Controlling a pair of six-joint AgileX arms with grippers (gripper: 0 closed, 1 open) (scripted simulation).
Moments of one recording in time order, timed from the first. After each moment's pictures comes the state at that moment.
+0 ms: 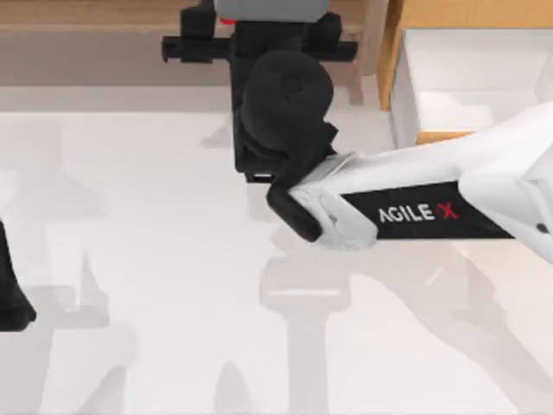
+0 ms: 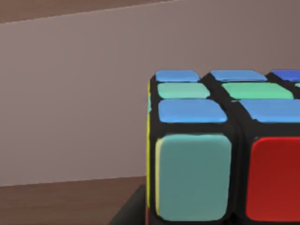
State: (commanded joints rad) left arm 0.00 0.00 0.00 0.00 0.00 0.00; right arm 0.82 2.23 1.44 1.10 0.75 -0.07
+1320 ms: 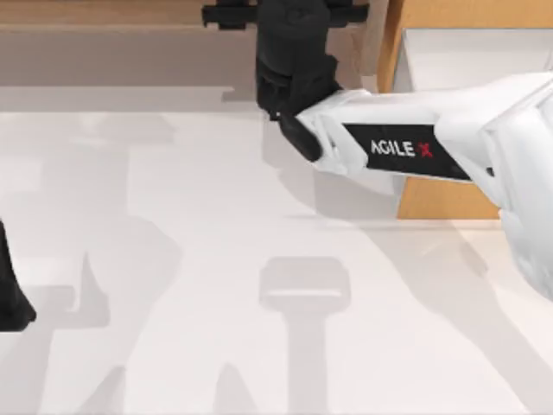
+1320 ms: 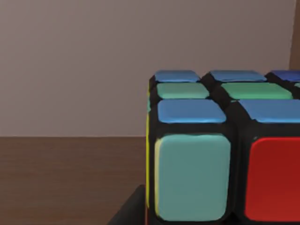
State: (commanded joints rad) left arm 0.00 0.00 0.00 0.00 0.00 0.00; right arm 0.64 2.48 1.82 0.78 0.68 -0.06
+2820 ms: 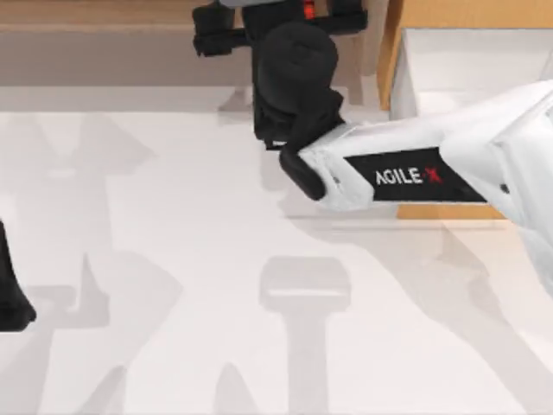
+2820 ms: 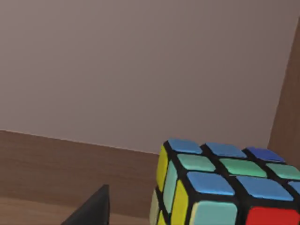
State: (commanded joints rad) left arm 0.00 0.00 0.00 0.00 0.00 0.00; right arm 0.71 2.37 1.60 0.99 0.68 -0.28
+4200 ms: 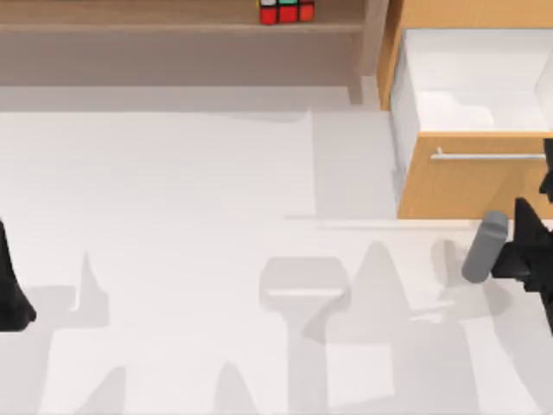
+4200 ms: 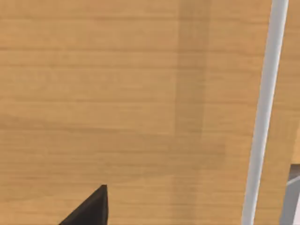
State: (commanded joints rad) left arm 0.00 0.00 0.00 0.00 0.00 0.00; right arm 0.35 1.98 0.22 1.76 0.38 -1.56
